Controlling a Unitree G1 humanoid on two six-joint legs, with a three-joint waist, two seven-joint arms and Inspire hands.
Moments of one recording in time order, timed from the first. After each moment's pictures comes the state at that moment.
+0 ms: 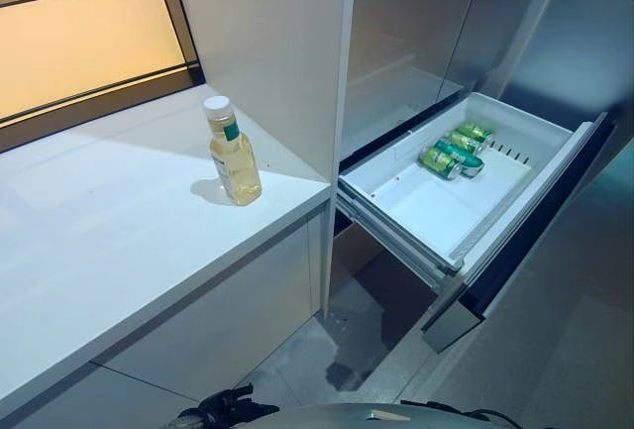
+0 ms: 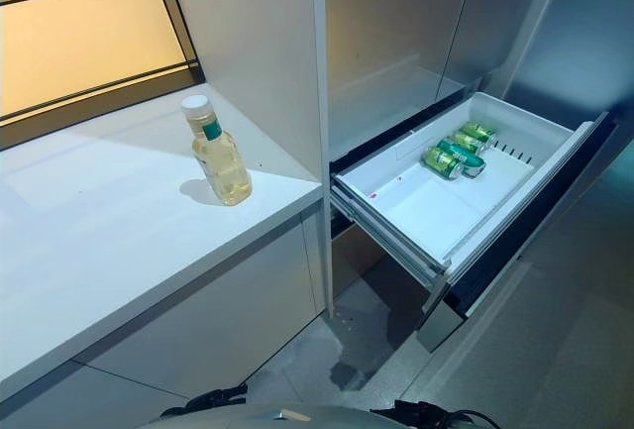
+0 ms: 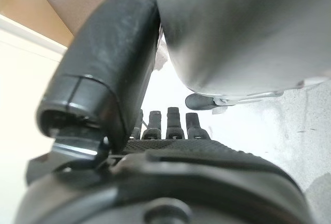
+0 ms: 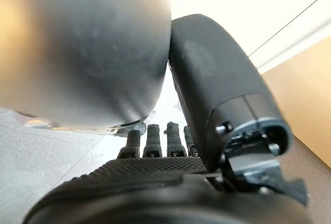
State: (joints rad) left arm 0.01 0.25 -0.16 1.20 -0.24 0.09 -0.23; right arm -0.01 -0.23 0.13 1.25 0.25 0.20 0.27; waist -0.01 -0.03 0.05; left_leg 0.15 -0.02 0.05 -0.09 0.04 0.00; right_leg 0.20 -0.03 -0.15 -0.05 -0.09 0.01
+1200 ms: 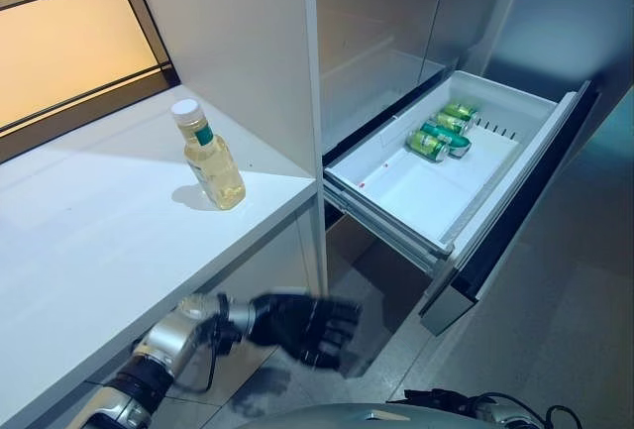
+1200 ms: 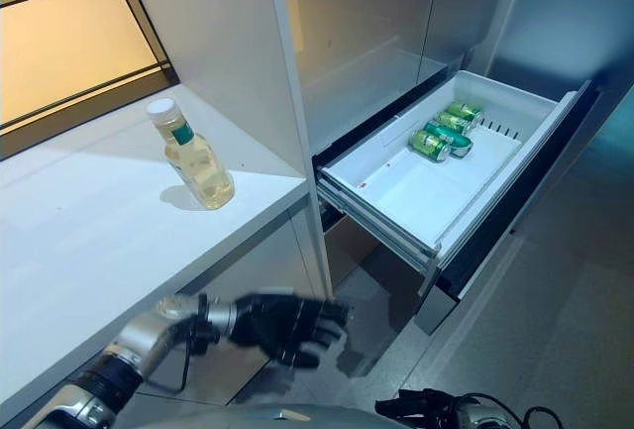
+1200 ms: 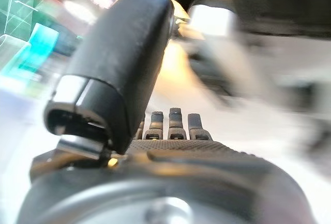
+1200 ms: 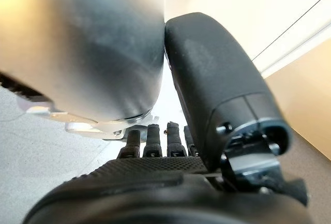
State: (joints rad) left arm -0.11 0.54 -0.31 0.05 -0.69 0.40 -0.92; right arm -0.04 -0.29 0.14 1.17 0.21 0.28 0.33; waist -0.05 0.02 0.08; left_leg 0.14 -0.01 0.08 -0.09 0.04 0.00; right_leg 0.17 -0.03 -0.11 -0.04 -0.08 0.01
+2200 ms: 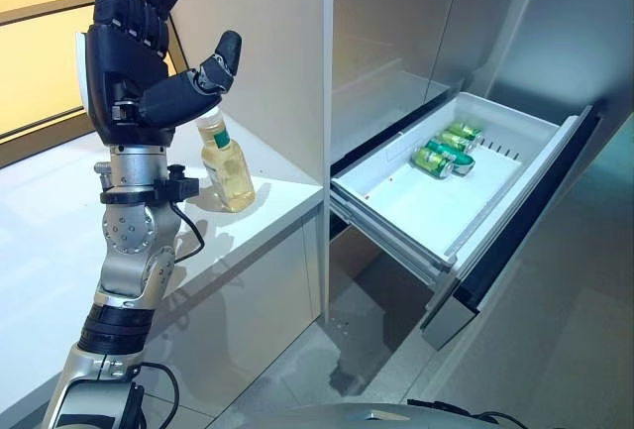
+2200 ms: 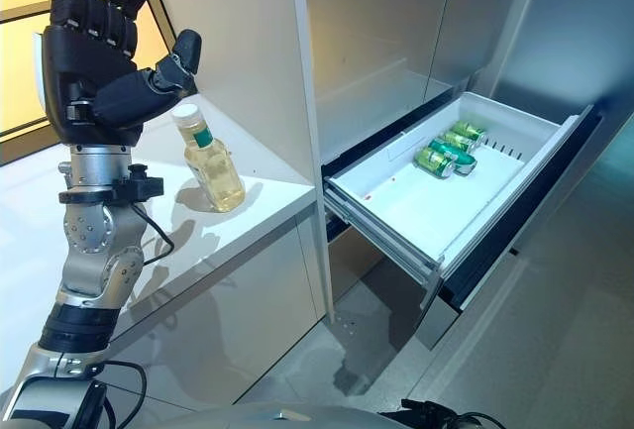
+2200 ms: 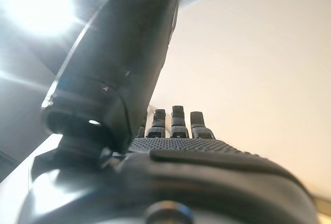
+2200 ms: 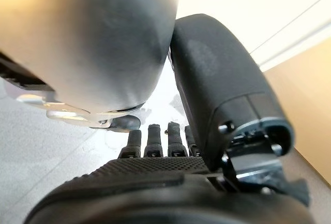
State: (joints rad) left arm -0.30 0.54 0.01 -0.17 -0.47 -0.42 0.24; right arm 0.00 -0.26 0.17 1.26 0.21 0.14 0.27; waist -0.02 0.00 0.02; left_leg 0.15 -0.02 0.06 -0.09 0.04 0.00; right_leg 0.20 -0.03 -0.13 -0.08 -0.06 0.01
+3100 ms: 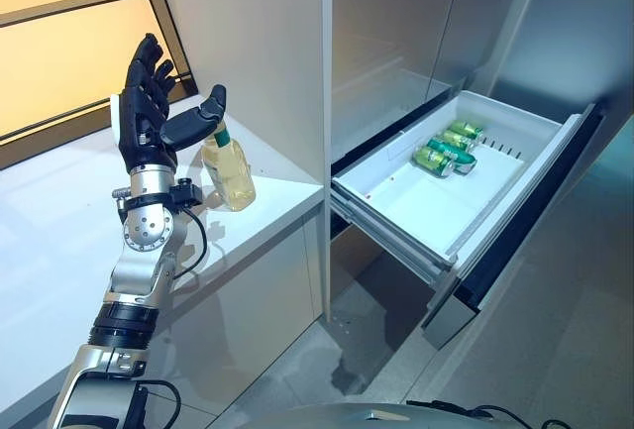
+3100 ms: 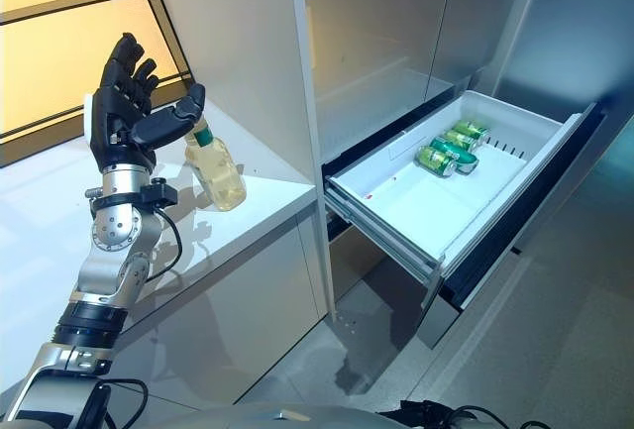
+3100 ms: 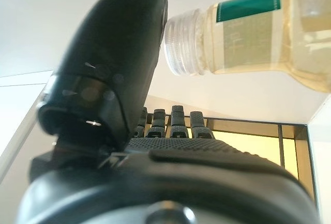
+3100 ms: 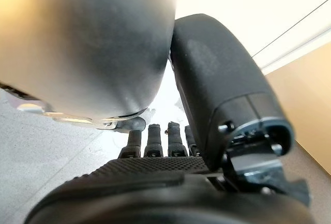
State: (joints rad) left arm -0.29 0.52 -0.01 0.05 -0.43 -0.26 0.34; right arm -0.01 -0.25 0.17 1.21 0.21 0.22 0.25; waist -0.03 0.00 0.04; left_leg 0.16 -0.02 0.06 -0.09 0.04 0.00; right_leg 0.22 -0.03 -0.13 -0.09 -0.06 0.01
